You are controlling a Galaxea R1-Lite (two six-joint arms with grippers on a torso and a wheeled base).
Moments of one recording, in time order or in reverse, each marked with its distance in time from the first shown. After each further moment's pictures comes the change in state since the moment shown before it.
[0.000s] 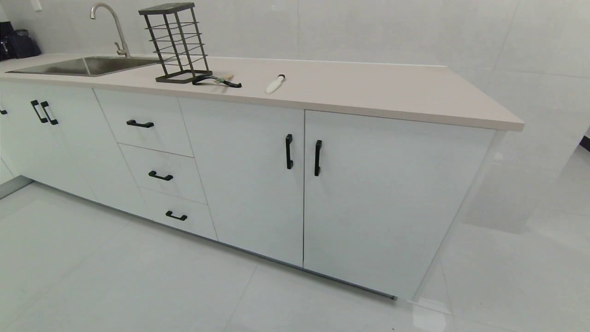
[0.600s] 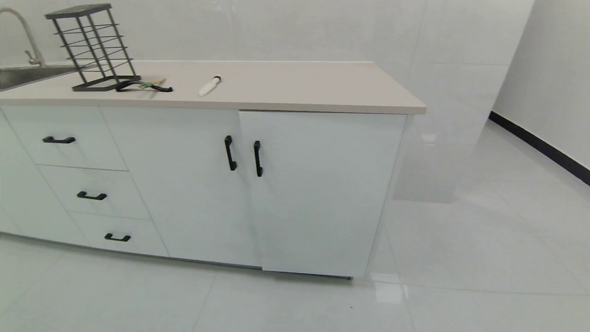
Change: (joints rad) left arm 0.000 0.000 0.000 -0.001 0.000 0.000; right arm 0.000 -0.001 0.000 0.000 0.000 -0.003
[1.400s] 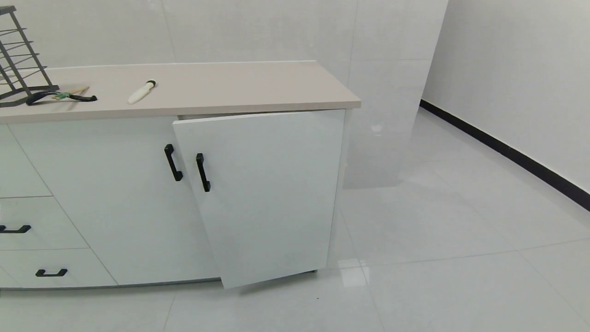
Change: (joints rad) left arm 0.000 0.000 0.000 0.000 -0.005 -0.010; right arm -0.001 0.000 -0.001 -0.001 0.001 -0.003
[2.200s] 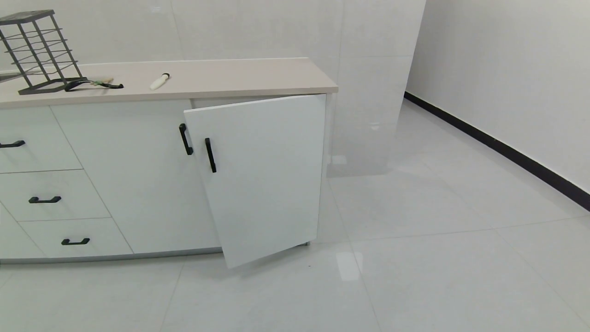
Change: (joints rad) left arm 0.000 0.000 0.000 0.000 -0.015 -0.003; right arm 0.002 0.021 -0.008 -0.028 0.184 0.000
